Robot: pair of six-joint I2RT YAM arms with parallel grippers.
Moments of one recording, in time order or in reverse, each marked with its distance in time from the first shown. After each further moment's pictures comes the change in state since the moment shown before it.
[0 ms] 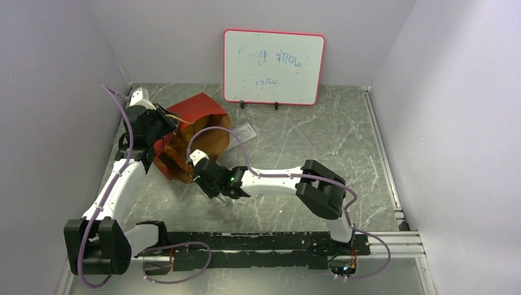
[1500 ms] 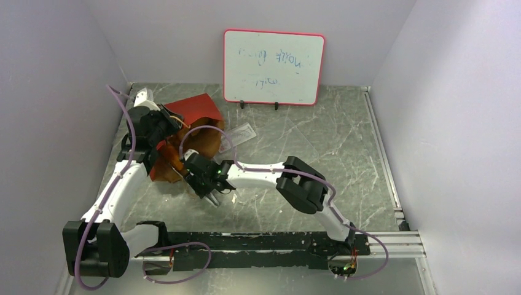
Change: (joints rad) left arm -0.044 -0.016 -0.001 -0.017 -0.018 0.003; right arm -0.036 0.189 0.226 -0.126 -0.127 0.037
